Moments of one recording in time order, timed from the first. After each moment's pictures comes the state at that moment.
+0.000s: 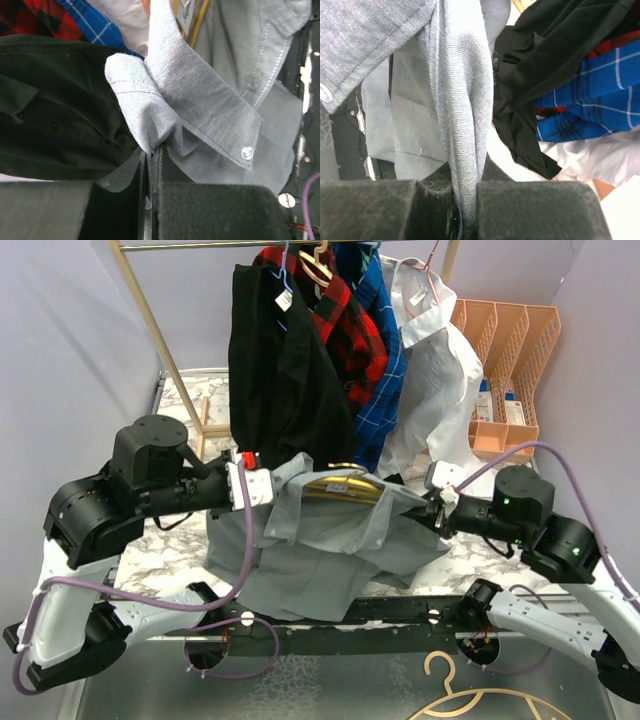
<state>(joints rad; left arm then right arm) -0.76 1.02 1.84 -1.34 0.36 0.67 0.82 0.67 1.04 -0.66 -0.32 -0.31</state>
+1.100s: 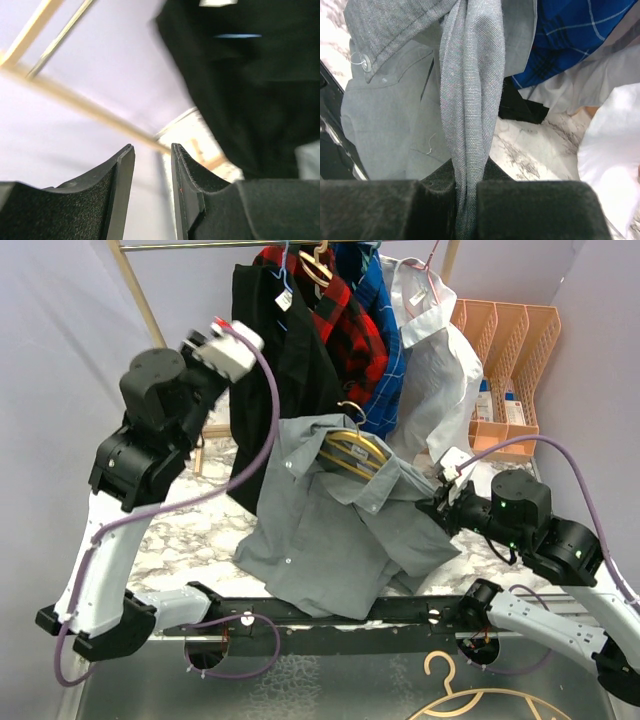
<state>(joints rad) -0.59 1.19 1.87 -0.82 -0.30 0.61 0.82 0.68 1.12 -0.87 0.00 -0.12</state>
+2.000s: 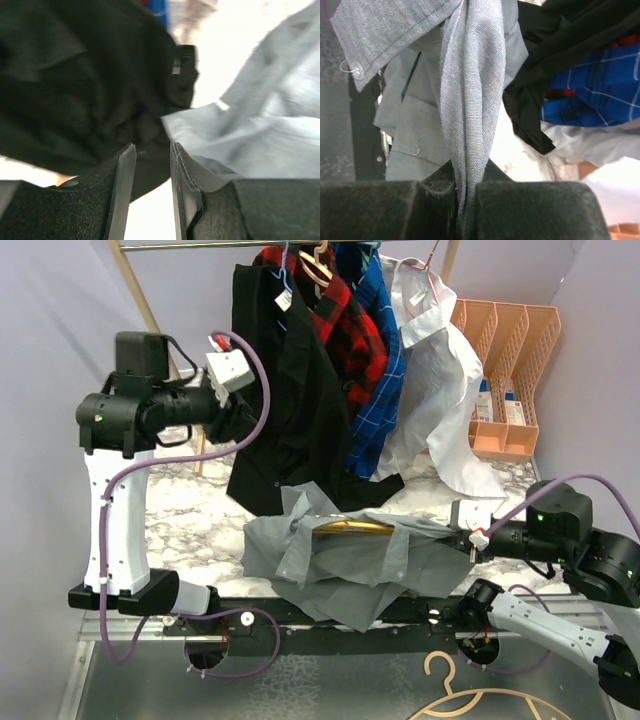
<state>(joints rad) -0.11 1.41 2.12 -1.36 0.81 0.66 0.81 0.65 1.25 -1.08 -0.40 -0.52</state>
